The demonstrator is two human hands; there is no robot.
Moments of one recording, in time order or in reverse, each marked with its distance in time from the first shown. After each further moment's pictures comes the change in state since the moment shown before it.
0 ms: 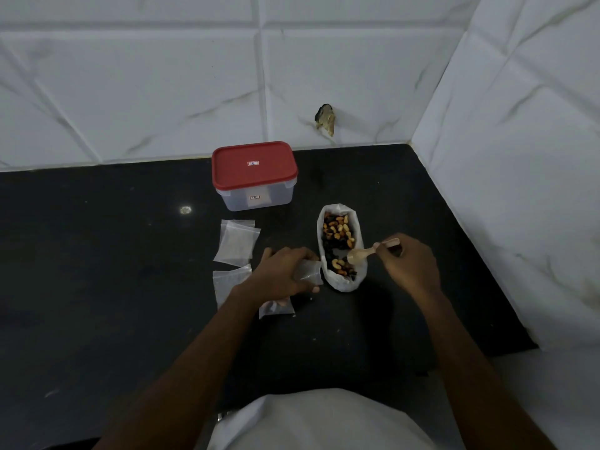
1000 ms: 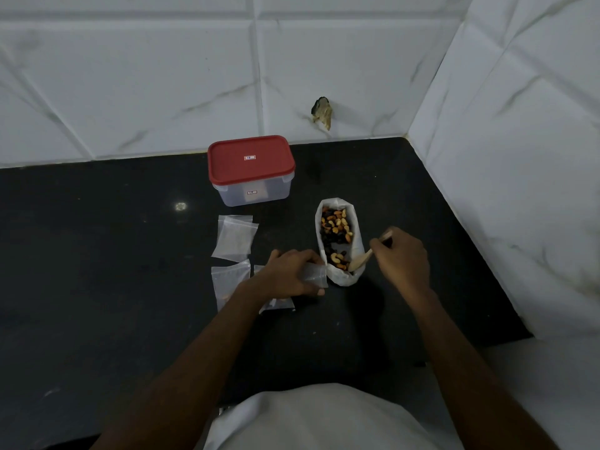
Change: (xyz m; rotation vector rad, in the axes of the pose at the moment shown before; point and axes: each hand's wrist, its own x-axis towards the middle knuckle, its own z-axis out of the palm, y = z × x) left_hand 0.004 0.005 0.009 -0.034 -0.115 0.023; right_hand -0.010 -0.016 0.007 -0.017 0.049 0.084
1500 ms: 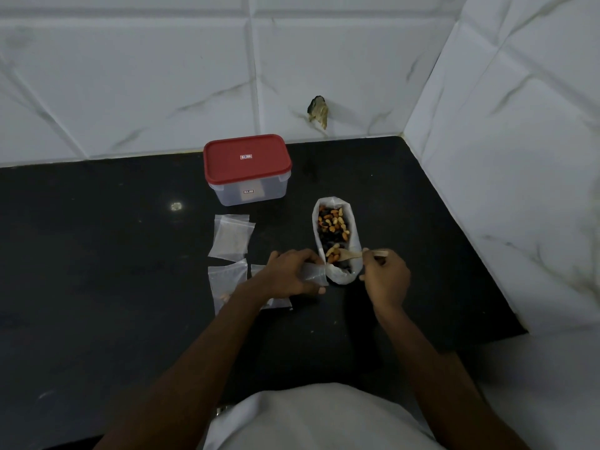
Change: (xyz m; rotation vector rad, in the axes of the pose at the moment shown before) left_hand -0.001 0.004 0.002 -0.090 0.011 0.022; right_hand -0.025 0.010 0.045 0.348 0.195 0.213
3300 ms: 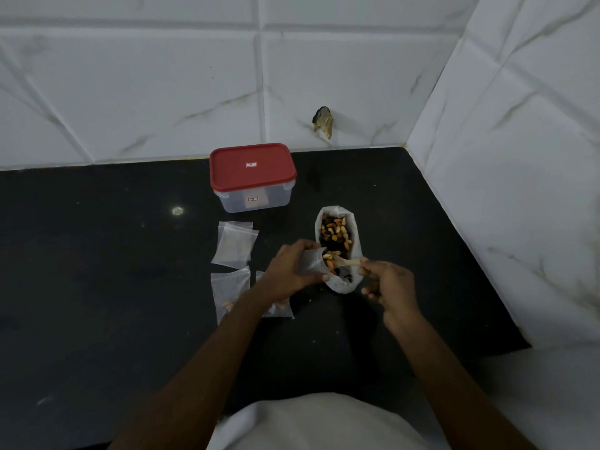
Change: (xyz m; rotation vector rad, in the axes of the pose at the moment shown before) left_hand 0.004 -0.006 0.001 -0.347 0.240 -0.019; right_hand -0.013 -0.028 -0.029 0.410 -0.333 0.305
